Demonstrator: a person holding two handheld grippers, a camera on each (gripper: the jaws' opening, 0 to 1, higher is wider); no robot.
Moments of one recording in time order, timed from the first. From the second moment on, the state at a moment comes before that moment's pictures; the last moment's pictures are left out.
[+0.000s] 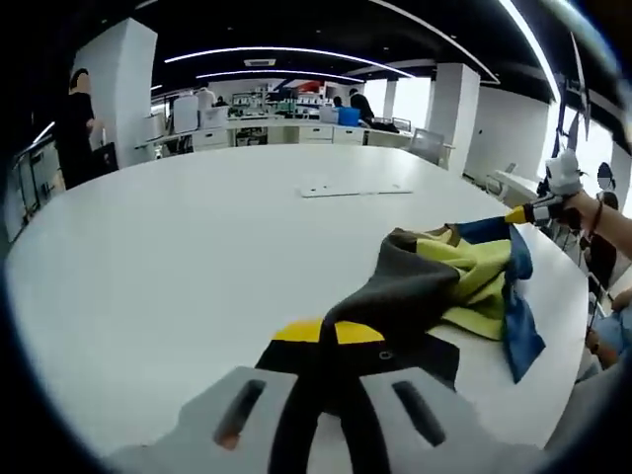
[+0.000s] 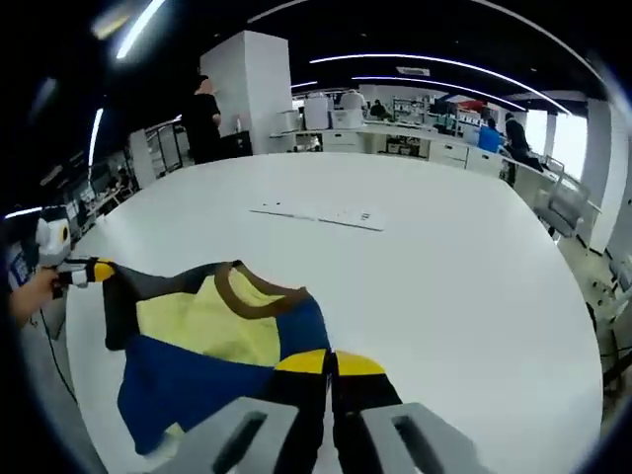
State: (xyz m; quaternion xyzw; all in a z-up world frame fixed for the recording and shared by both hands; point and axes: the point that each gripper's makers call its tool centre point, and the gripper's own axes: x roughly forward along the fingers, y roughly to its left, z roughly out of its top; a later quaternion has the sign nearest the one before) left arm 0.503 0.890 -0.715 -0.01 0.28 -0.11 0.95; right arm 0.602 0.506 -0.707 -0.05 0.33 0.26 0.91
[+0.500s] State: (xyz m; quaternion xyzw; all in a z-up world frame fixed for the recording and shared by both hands) left arm 0.530 0.923 -0.732 -0.02 0.29 -0.08 0.95; right arm 0.652 0.511 -0.721 -0.03 0.34 0.24 0.91
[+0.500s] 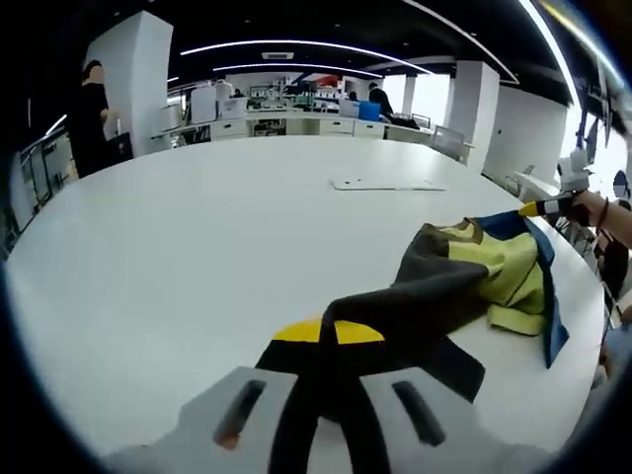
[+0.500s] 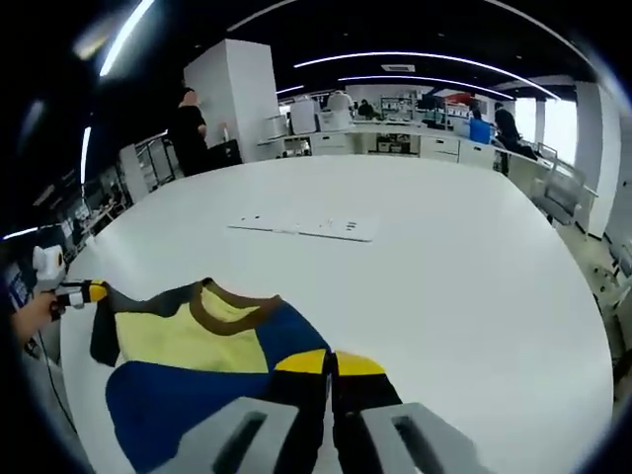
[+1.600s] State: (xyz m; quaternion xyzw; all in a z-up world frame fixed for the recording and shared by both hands) left arm 0.541 0.903 -0.695 -0.02 0.23 -0.09 0.97; right arm 0.614 0.540 -0.693 -0.01 0.30 0.26 0.92
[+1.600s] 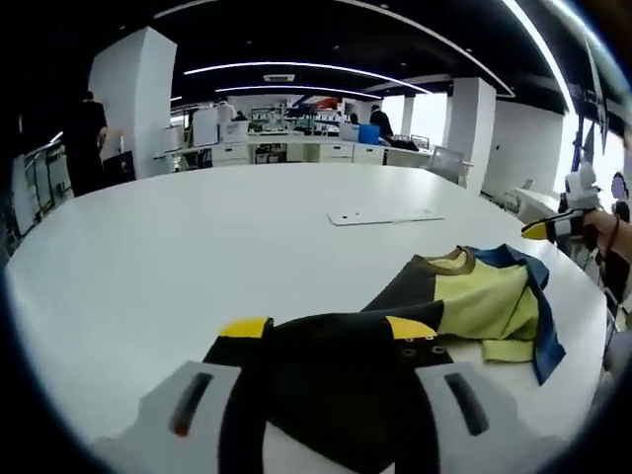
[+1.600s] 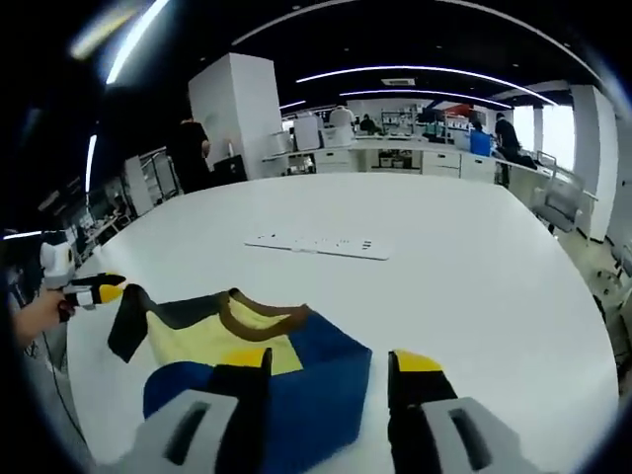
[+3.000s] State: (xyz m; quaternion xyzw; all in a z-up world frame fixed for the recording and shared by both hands) left arm 0.502 0.742 -0.747 0.02 0.28 -0.26 0.92; right arm 0.419 0.646 -0.761 -0.14 0.34 0.44 0.82
